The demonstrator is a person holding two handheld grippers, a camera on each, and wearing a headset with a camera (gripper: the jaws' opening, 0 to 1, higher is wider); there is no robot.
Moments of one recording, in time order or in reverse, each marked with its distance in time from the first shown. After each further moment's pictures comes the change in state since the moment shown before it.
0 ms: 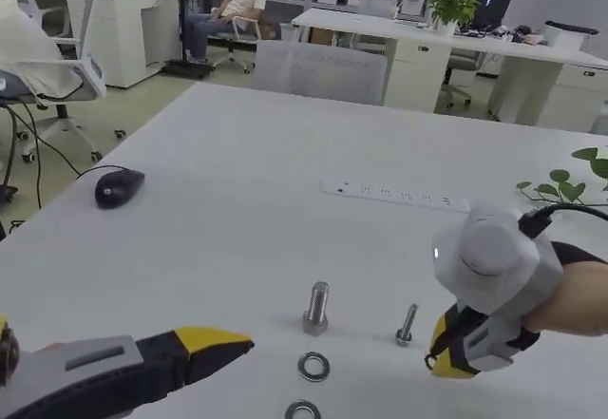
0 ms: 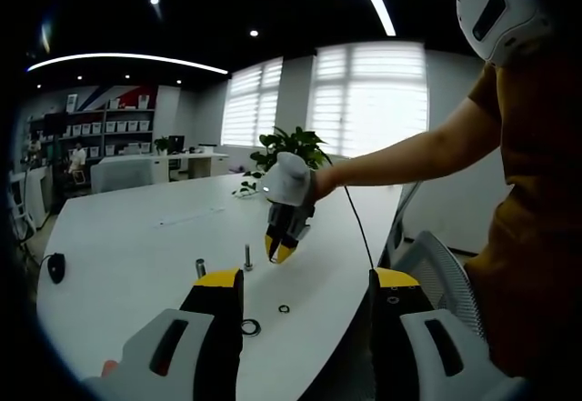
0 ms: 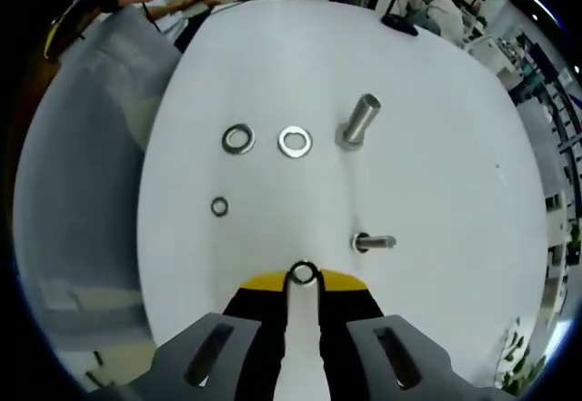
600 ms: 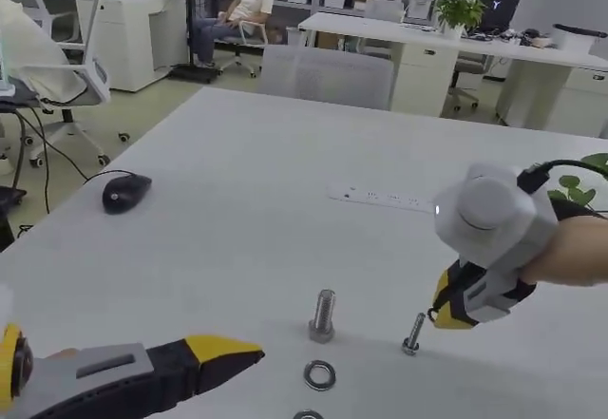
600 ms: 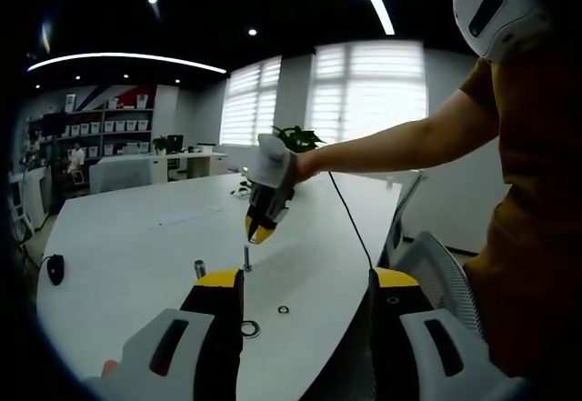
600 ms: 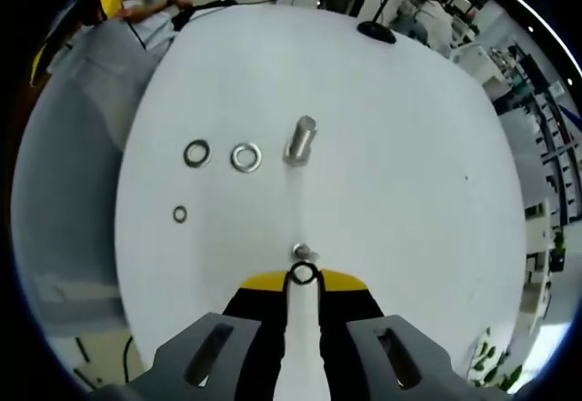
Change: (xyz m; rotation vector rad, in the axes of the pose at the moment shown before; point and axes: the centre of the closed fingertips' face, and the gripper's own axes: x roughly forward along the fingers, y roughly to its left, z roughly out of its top) left arm 0.001 0.000 0.002 -0.001 0.001 -0.003; right arm -0.014 -0.049 0.019 -0.040 0.012 -0.080
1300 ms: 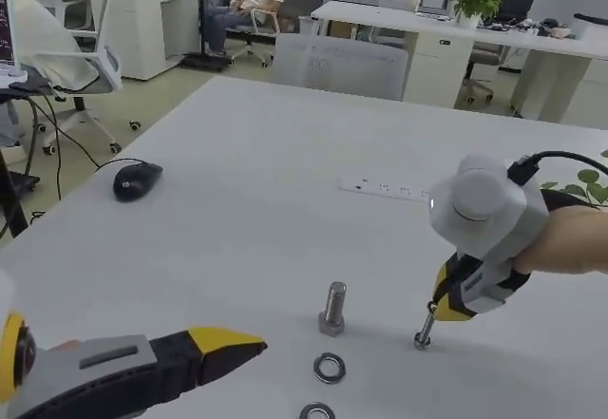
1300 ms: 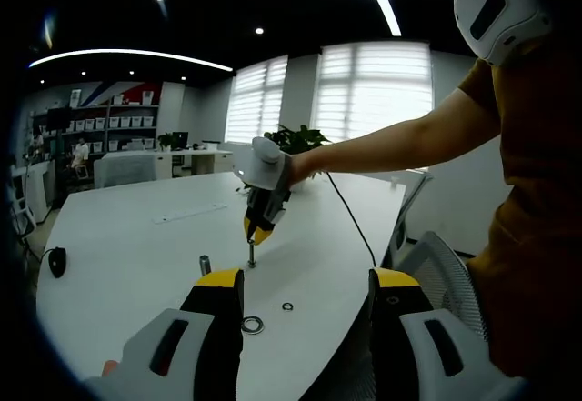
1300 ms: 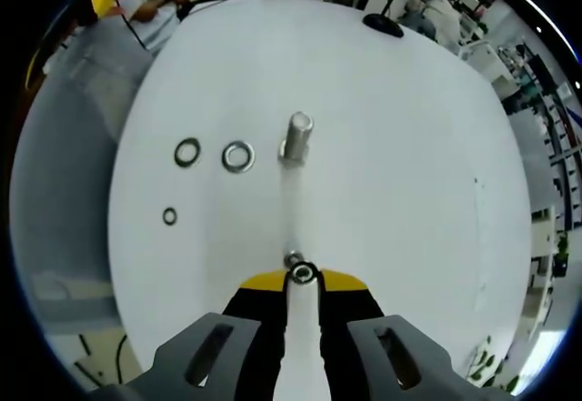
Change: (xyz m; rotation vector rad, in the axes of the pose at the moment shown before) left arm 0.000 0.007 -0.006 -0.020 0.006 0.020; right arm 0.016 -0.006 -0.001 -0.011 0.026 0.036
